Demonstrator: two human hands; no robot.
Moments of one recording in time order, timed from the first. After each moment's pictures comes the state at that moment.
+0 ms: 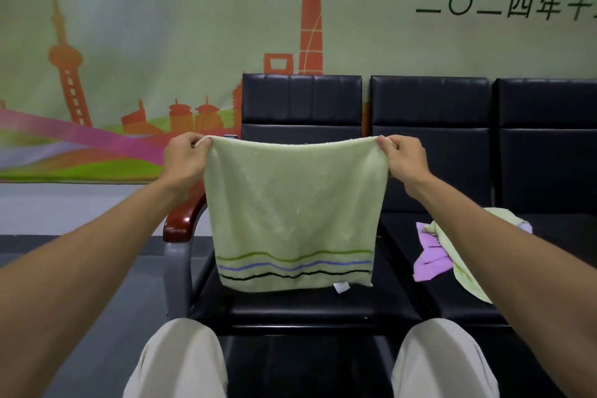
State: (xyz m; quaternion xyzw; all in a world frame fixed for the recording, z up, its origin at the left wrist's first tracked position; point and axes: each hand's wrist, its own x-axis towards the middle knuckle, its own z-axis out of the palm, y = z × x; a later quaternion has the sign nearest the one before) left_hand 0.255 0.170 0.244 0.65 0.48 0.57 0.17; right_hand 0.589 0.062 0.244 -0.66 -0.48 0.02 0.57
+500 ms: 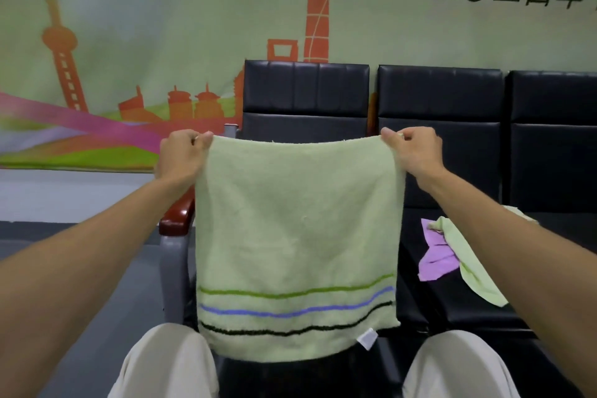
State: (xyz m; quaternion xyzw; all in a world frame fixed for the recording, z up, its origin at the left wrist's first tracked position) left_hand 0.254 0.196 0.228 0.66 0.54 0.52 0.08; right_hand 0.600 0.078 0.244 -0.68 -0.46 0.00 0.57
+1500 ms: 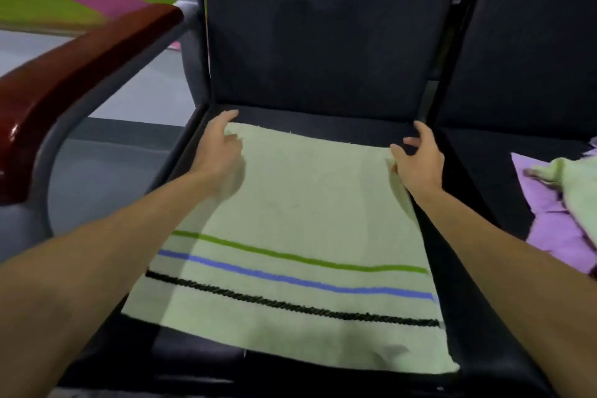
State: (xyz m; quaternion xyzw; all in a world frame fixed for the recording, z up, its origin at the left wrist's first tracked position) left_hand 0.382 0.413 -0.032 0.62 0.54 0.41 0.39; right_hand 0.690 0.312 -0.030 -0.78 -0.40 0.10 0.47
